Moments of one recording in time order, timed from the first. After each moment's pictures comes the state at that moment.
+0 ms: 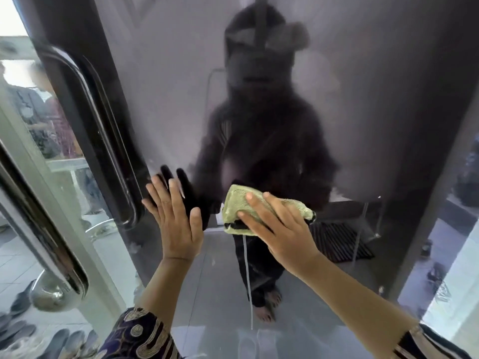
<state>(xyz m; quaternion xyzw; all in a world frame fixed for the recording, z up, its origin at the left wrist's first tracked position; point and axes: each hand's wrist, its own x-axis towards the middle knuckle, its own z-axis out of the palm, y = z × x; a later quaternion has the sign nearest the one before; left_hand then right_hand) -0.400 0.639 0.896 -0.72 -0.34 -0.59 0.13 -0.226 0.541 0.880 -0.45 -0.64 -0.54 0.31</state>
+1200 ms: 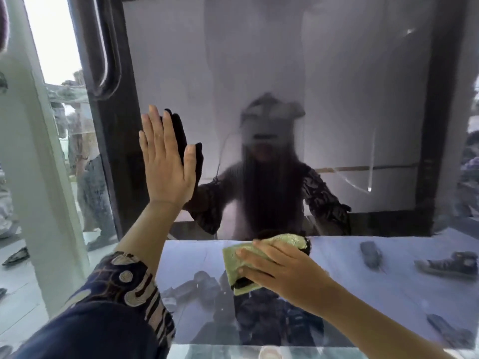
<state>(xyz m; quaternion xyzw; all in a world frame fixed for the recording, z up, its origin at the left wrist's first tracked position) -0.399 0.654 0.665 -0.68 -0.29 -0.64 0.24 -0.208 0.531 0.523 -0.39 -0.74 -0.55 0.08</state>
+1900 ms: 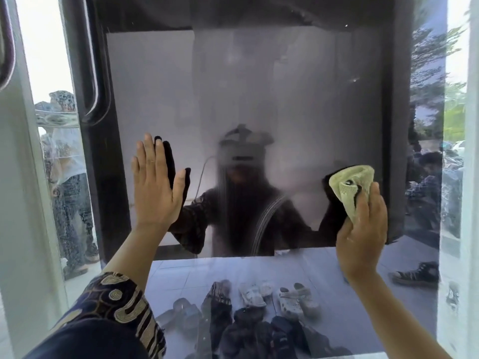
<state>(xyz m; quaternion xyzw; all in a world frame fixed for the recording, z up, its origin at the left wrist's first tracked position) -0.403 0.655 0.665 -0.69 -0.28 -0.63 0.23 -0.141 0.487 0.576 -0.60 -0.32 -0.45 0.58</state>
